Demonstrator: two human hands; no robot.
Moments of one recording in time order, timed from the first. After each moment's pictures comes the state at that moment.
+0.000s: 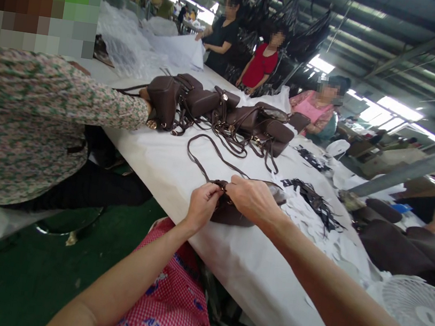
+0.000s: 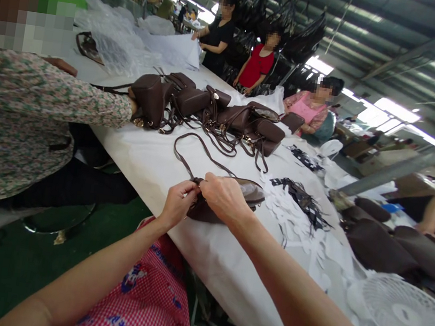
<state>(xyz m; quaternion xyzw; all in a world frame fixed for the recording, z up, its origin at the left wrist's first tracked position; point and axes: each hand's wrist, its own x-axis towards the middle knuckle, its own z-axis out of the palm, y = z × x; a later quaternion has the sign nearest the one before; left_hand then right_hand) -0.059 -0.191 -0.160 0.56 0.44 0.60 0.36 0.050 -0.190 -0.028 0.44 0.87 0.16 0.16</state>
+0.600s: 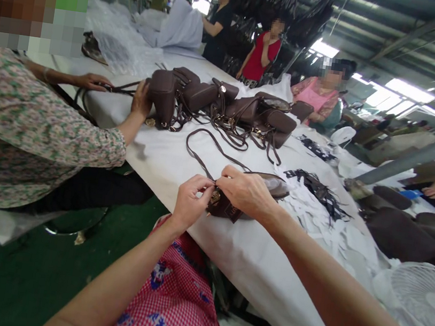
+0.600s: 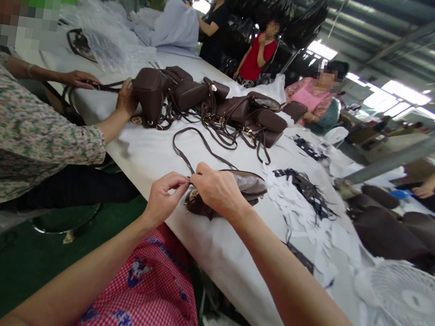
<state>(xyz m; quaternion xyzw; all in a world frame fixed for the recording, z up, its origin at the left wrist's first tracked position) -0.087 -0.207 -0.146 0.58 0.41 0.62 0.32 0.052 -0.189 -0.037 0.42 0.90 0.13 0.08</state>
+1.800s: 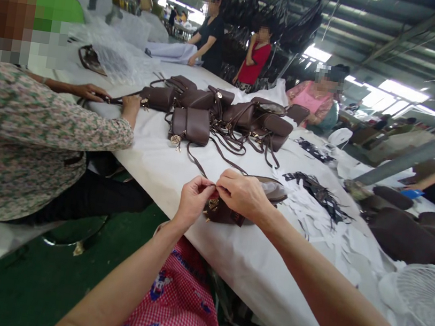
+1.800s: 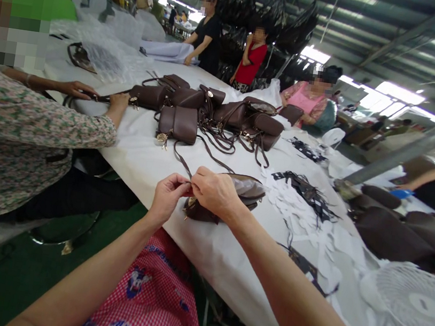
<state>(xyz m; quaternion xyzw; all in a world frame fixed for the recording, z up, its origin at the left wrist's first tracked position) -0.073 -0.186 -0.147 0.36 0.33 0.65 0.58 0.055 -0.179 -0.049 0.43 0.90 0.11 -0.02</state>
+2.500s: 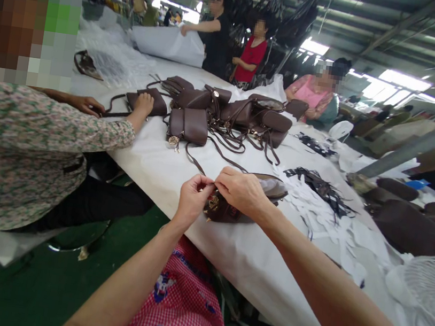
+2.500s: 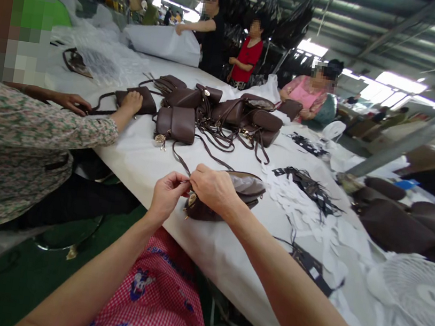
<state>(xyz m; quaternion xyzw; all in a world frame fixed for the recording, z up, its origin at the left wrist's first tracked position) -0.073 -0.178 -0.147 0.40 0.38 0.64 0.53 0.049 -0.175 -0.045 0.46 0.88 0.11 0.03</state>
